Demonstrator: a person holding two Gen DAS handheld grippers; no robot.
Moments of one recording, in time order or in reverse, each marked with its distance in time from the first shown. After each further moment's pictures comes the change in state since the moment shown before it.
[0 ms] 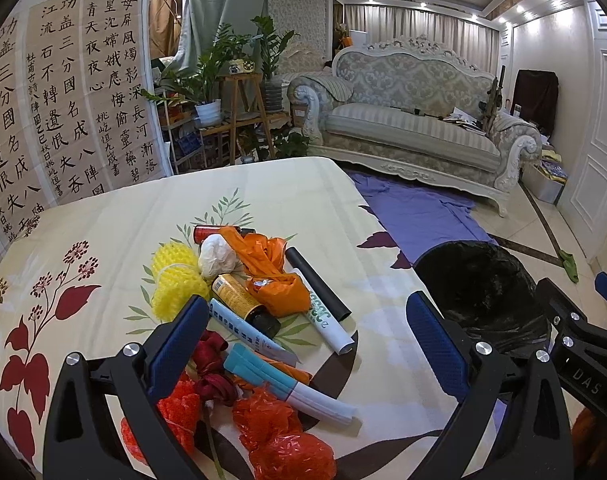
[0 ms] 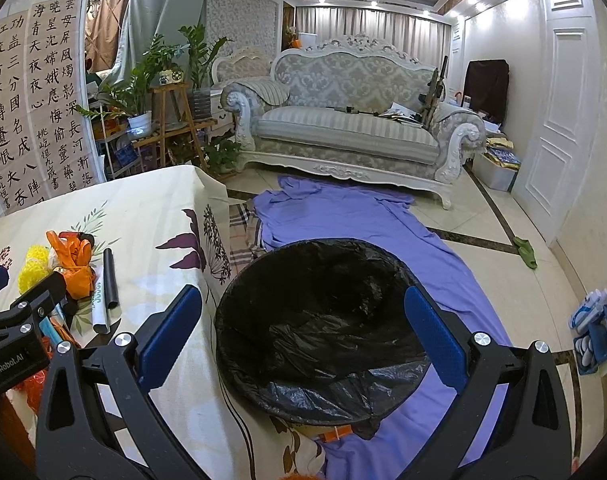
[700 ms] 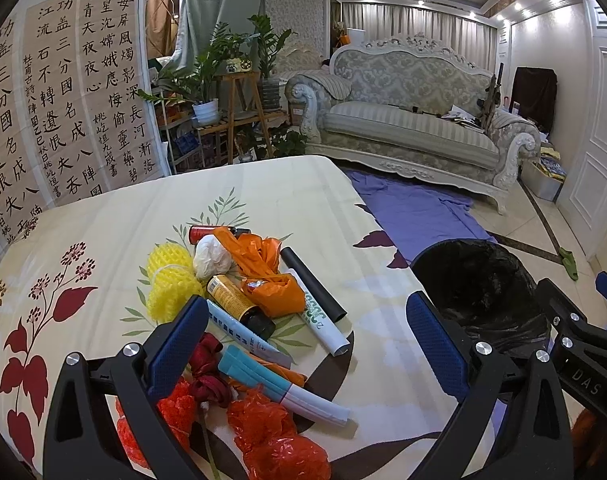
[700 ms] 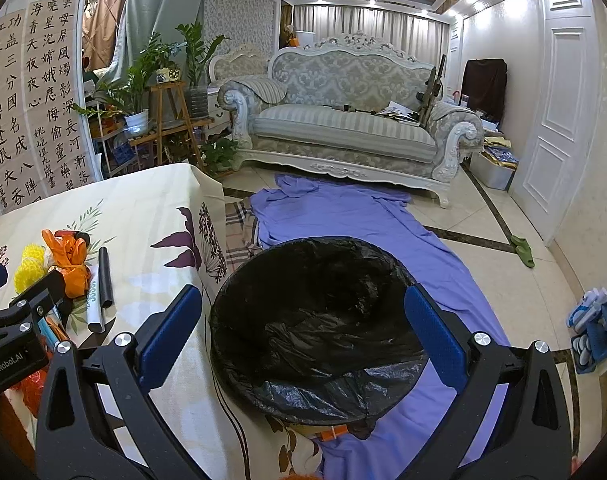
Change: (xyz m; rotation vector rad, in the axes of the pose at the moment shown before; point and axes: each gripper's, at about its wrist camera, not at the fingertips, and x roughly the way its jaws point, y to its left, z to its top) left arm 0.003 -0.009 -0.001 0.009 0.007 -0.004; right arm 0.001 -0.005 0.000 0.003 0.003 -0.006
